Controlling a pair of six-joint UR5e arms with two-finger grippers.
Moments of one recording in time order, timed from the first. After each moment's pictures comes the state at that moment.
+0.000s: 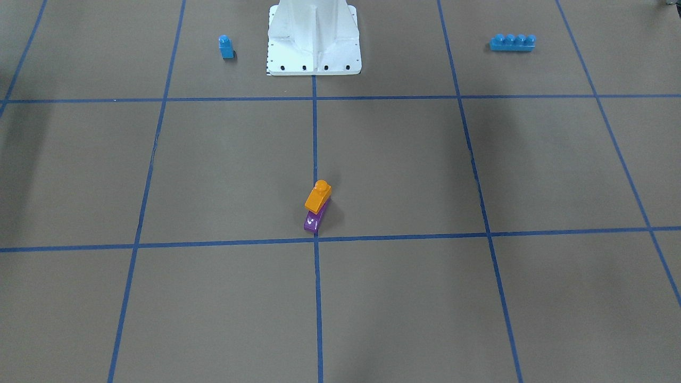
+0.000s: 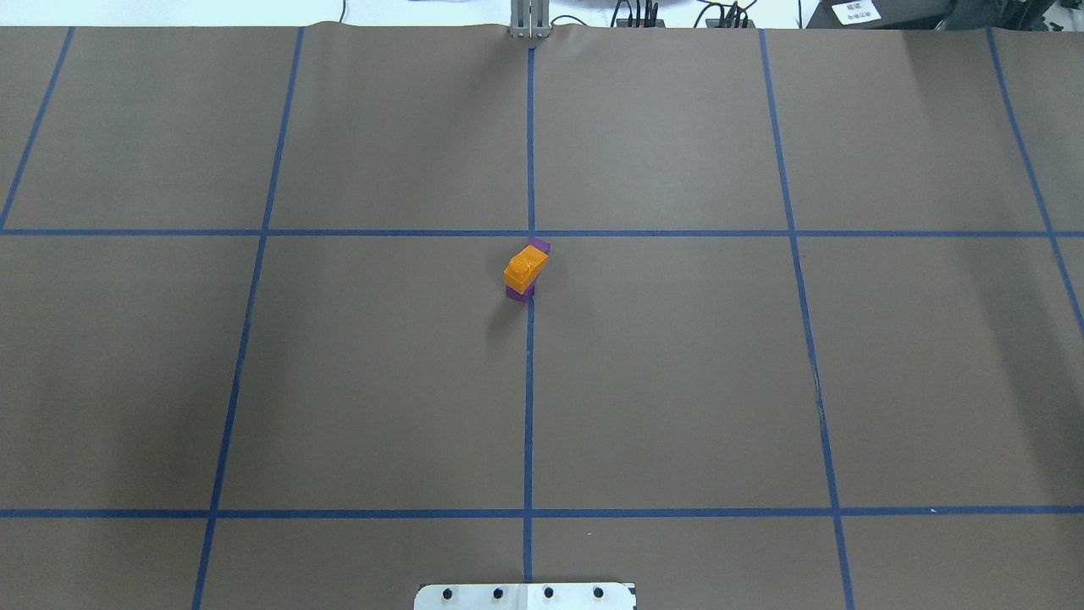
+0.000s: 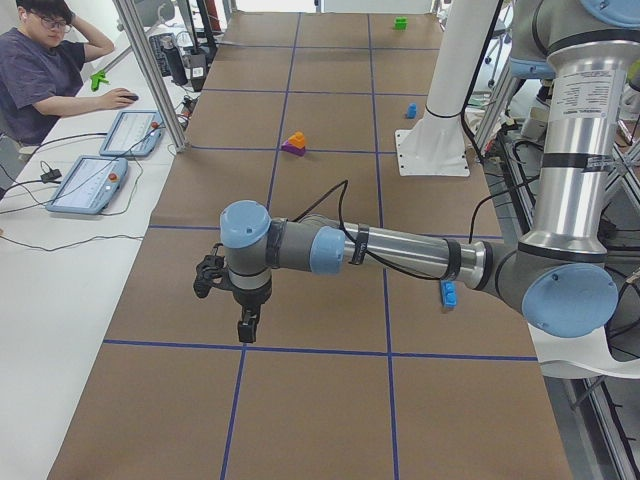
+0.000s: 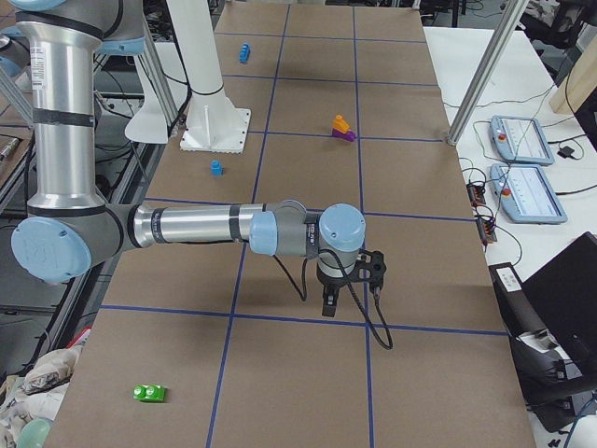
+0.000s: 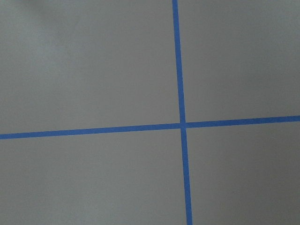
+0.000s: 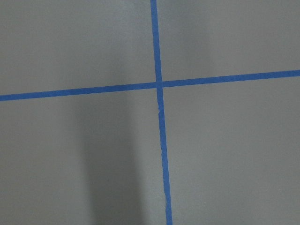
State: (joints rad) left arm -1.56 -1.62 -1.67 -1.54 -2.25 -0.02; right arm 1.59 -1.62 1.71 -1.67 2.38 0.08
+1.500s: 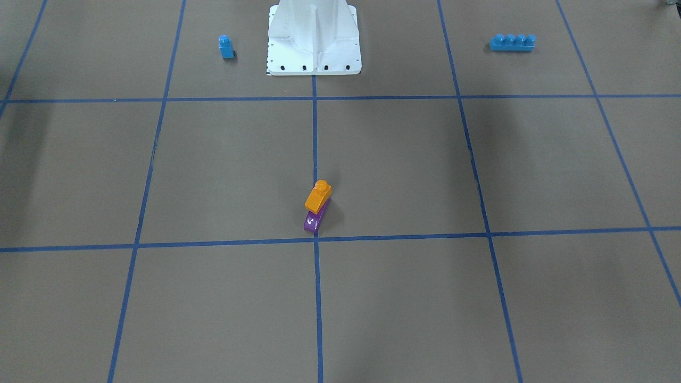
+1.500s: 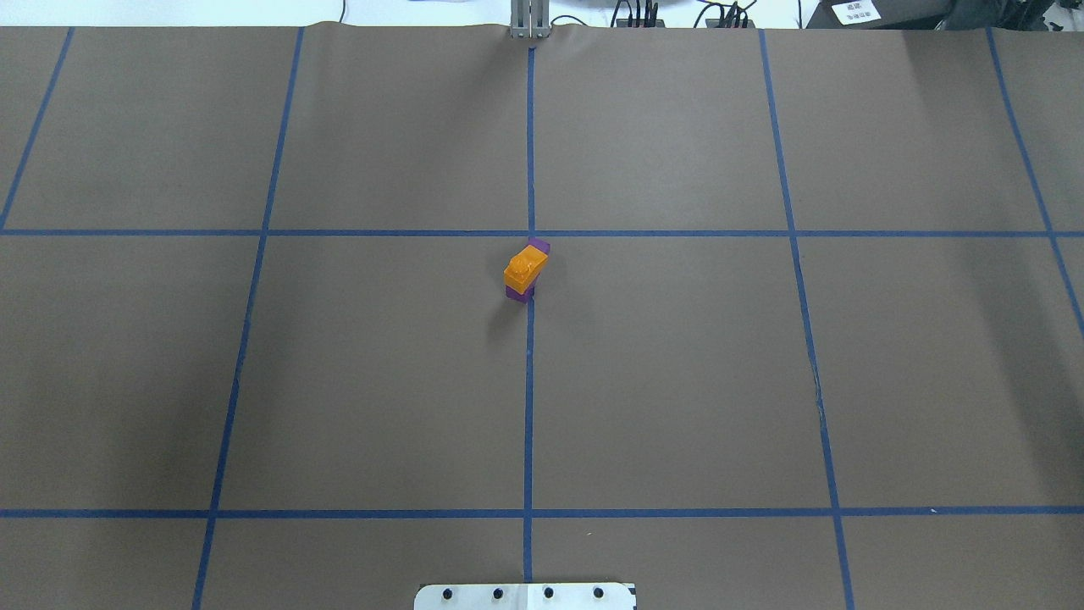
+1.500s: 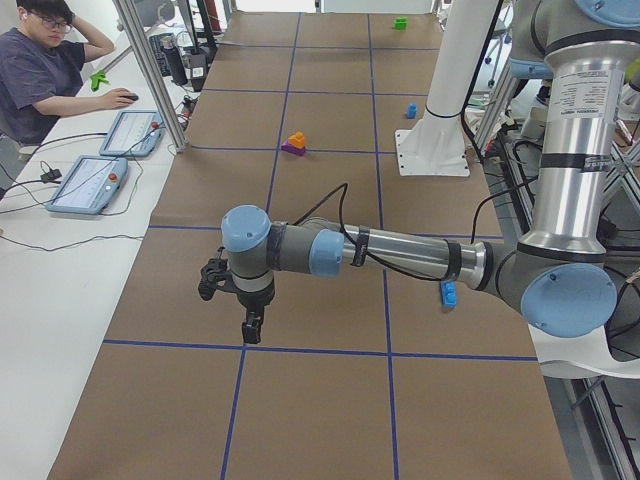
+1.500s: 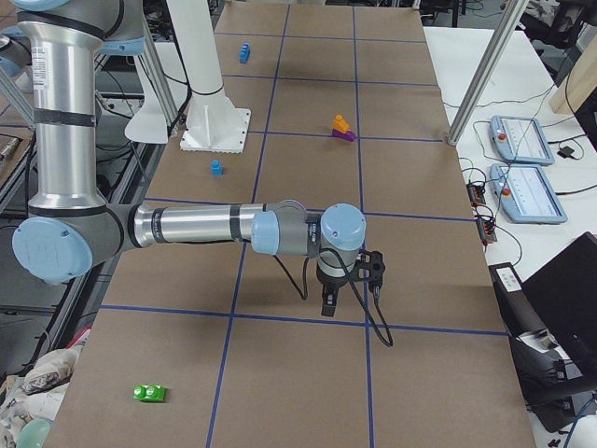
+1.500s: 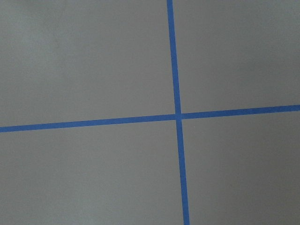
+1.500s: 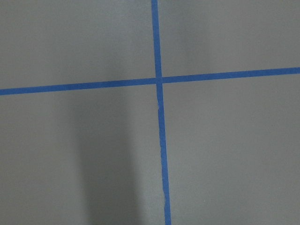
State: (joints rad) left arm -1.54 -1.62 -1.66 -1.54 -2.26 -0.01; right arm 1.57 -1.62 1.71 -1.67 2.37 0.08
